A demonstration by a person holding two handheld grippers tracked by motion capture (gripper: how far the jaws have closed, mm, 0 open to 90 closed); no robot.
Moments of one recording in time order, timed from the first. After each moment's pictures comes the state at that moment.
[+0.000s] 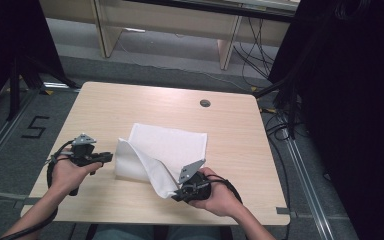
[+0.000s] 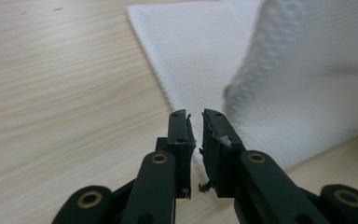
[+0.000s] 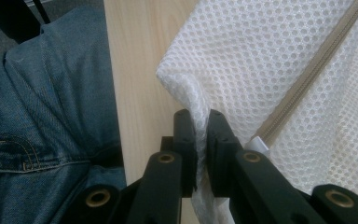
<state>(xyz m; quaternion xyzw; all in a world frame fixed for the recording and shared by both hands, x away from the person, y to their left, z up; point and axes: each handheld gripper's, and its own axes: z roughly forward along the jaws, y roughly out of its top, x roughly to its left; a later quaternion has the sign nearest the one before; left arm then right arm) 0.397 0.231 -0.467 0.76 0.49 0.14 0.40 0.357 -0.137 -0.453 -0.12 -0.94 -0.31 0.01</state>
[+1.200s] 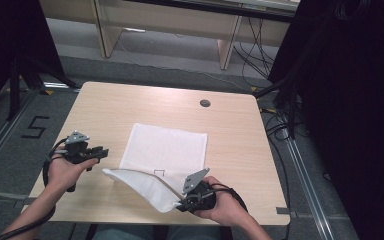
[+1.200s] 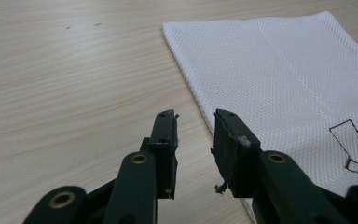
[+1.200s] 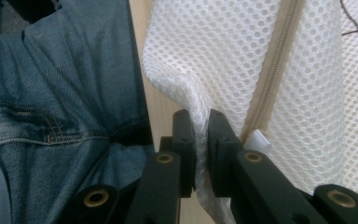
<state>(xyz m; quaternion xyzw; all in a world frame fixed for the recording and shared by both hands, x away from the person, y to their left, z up) 0.403 0.238 -0.474 0.73 0.51 0.16 0.43 0.336 -0.150 -0.459 -0.13 -0.95 -0.28 0.03</state>
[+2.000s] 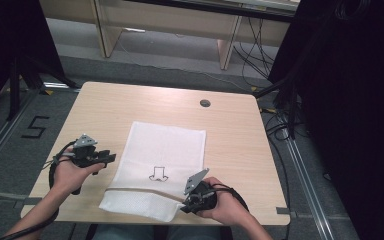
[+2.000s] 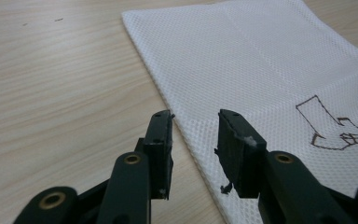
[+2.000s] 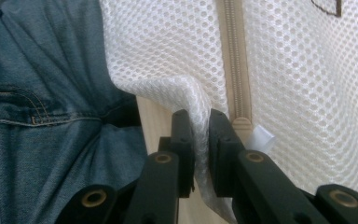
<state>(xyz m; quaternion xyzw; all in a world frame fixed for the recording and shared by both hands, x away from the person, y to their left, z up) 0.399 0.219 -0.480 0.75 0.47 0.14 0.43 0.342 -0.156 -0.471 -0.14 -0.96 -0.25 0.04</state>
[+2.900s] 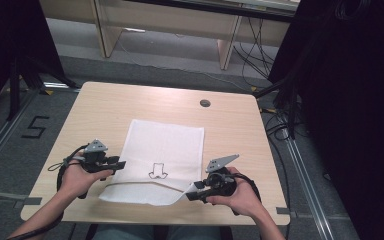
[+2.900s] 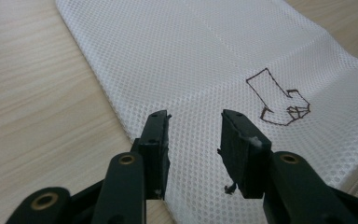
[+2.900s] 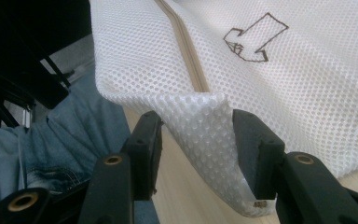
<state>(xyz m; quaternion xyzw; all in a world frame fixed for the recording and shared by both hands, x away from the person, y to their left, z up) 0.393 0.198 -0.484 0.79 0.44 0.11 0.43 0.361 -0.198 -0.446 -0.26 -0.88 -0.39 0.08</state>
